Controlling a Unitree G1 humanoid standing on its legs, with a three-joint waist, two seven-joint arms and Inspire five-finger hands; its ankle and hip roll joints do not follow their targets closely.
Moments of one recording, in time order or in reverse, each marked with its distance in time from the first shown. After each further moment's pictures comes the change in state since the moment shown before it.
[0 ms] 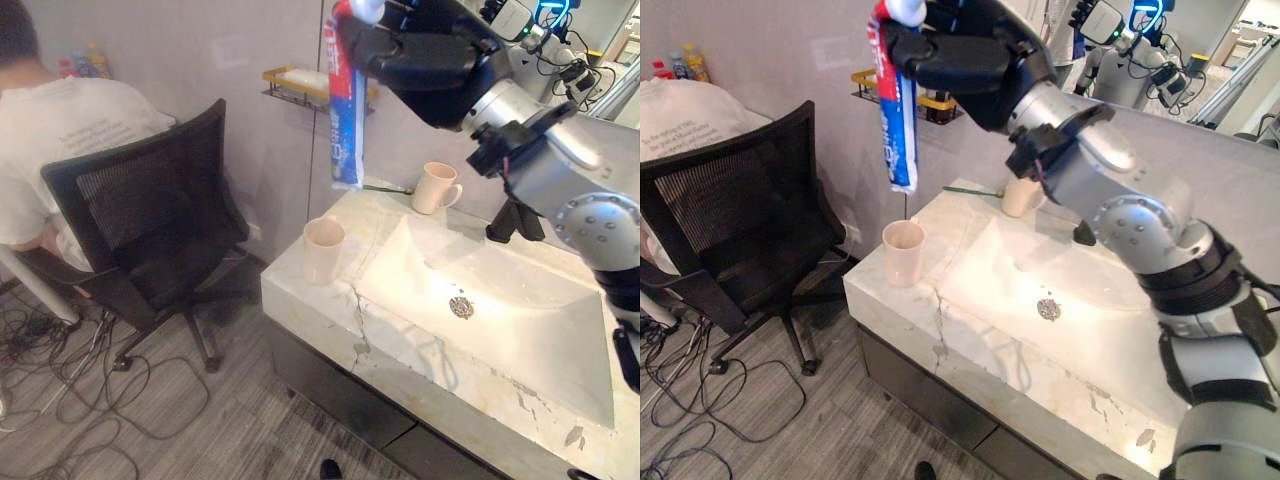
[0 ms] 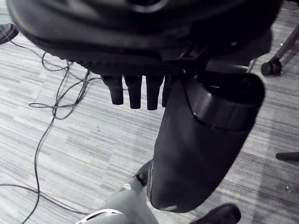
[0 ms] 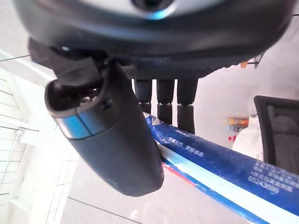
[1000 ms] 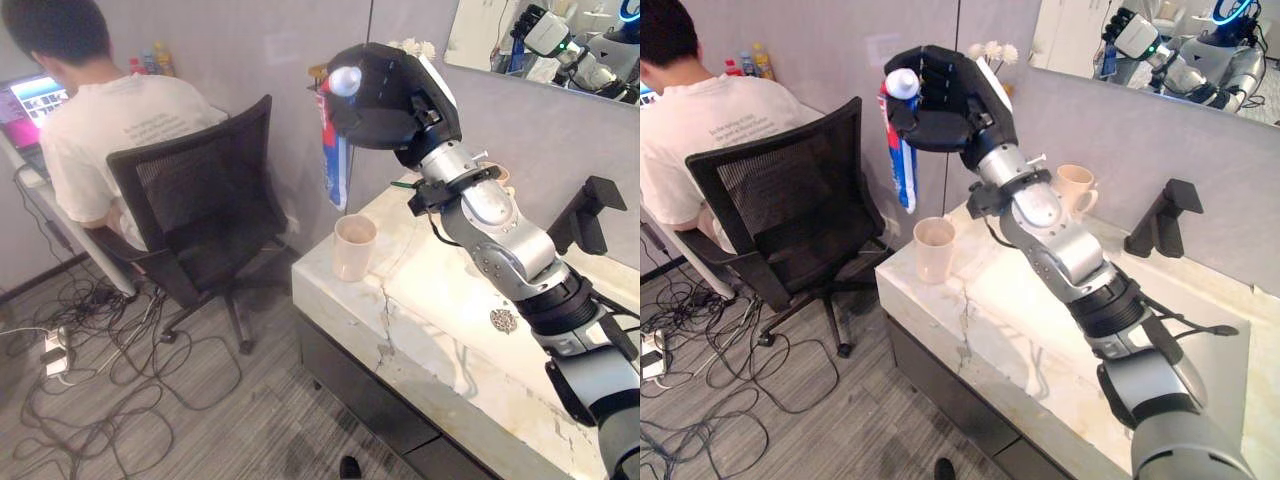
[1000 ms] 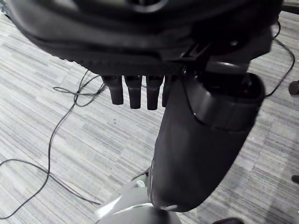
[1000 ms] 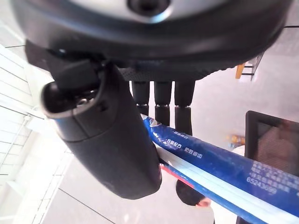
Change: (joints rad) left arm 0.040 -0.024 0.002 -0.028 -0.009 -0.019 0.029; right arm 0.158 0.256 0.060 0.124 -0.630 -0.219 -0.022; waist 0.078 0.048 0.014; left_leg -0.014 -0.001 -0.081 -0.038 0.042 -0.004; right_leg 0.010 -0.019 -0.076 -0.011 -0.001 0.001
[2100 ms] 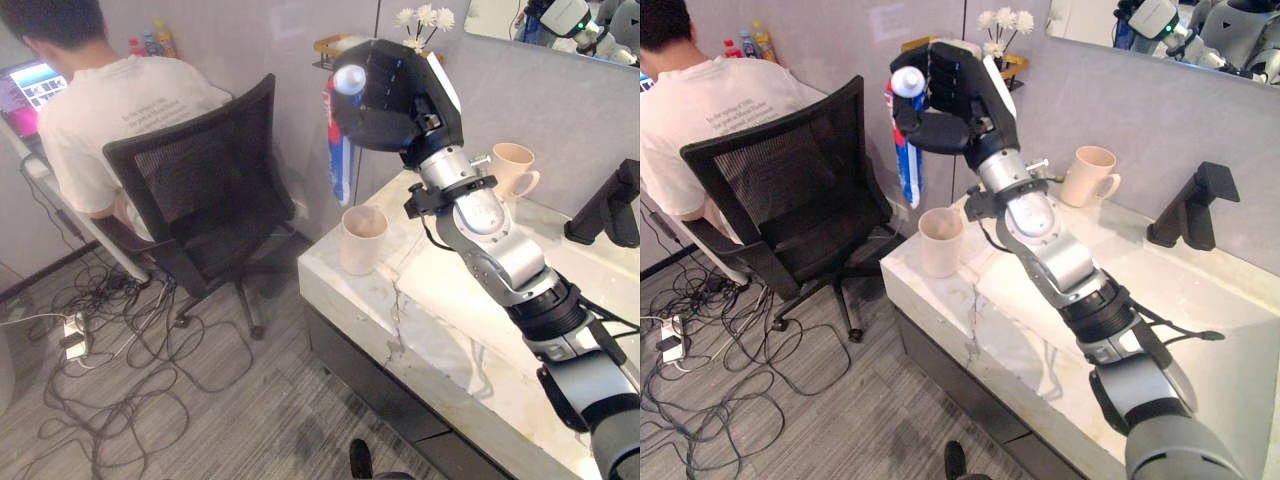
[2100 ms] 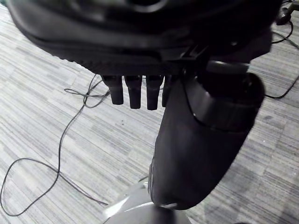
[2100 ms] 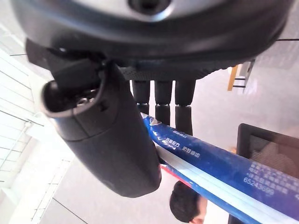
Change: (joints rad) left arm -0.004 -0.022 0.003 -0.005 -0.003 -0.005 0.016; right arm 0.044 0.042 -0.004 0.016 -0.113 -0.053 -0.059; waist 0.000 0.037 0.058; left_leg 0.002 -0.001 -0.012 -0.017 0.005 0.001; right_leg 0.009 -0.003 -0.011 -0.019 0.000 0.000
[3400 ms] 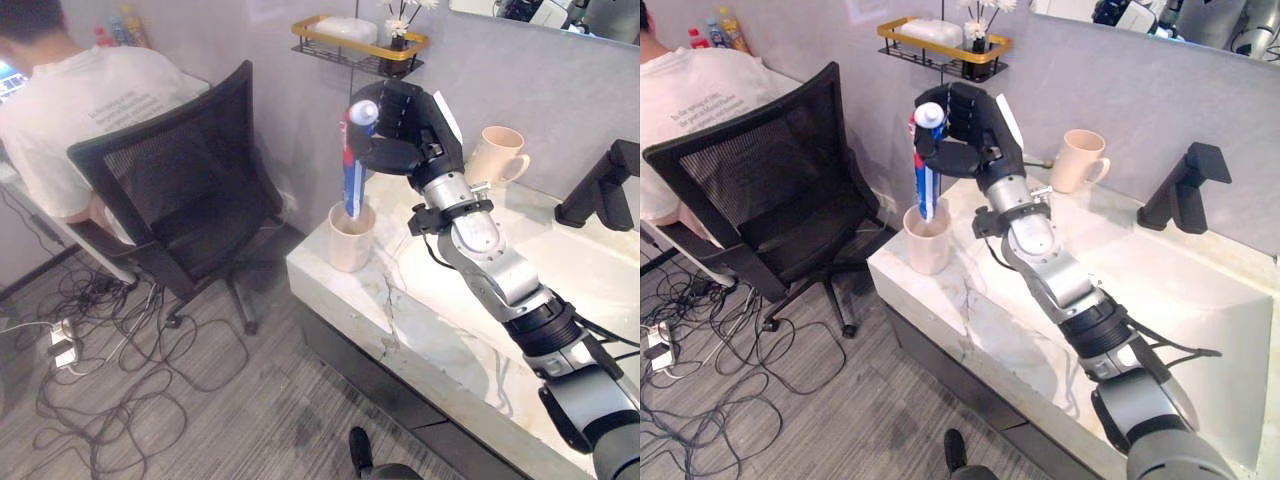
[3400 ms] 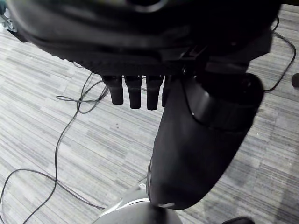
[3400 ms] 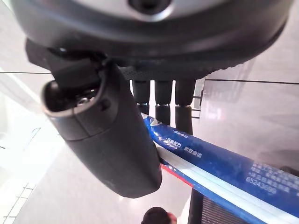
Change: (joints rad) left arm -0.003 -0.009 -0.002 -0.016 0.003 -0.022 0.003; right arm 0.090 0.011 -0.001 0.055 -0.039 -0.051 -0.028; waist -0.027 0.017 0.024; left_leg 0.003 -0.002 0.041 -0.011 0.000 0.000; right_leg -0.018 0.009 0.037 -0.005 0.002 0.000
